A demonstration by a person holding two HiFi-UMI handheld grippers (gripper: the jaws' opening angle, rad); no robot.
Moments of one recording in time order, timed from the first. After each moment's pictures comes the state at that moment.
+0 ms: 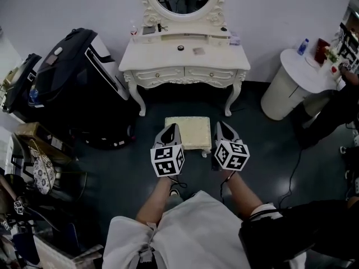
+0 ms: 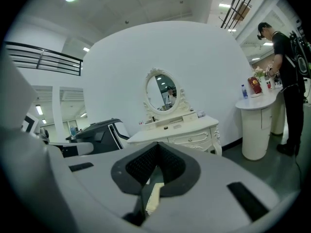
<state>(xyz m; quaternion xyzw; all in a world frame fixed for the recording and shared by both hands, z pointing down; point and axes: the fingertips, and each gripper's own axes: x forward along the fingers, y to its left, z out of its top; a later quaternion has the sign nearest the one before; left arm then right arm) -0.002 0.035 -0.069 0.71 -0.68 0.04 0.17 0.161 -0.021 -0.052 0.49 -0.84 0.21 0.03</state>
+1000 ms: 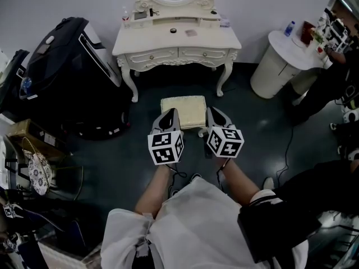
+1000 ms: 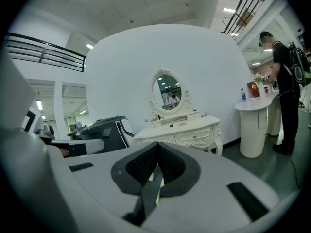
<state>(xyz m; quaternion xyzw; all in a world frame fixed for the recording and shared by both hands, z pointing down) -0.031 0.118 -0.082 0.75 -0.64 0.03 0.17 0.096 0.084 -0.067 0.50 -0.84 0.19 0.04</state>
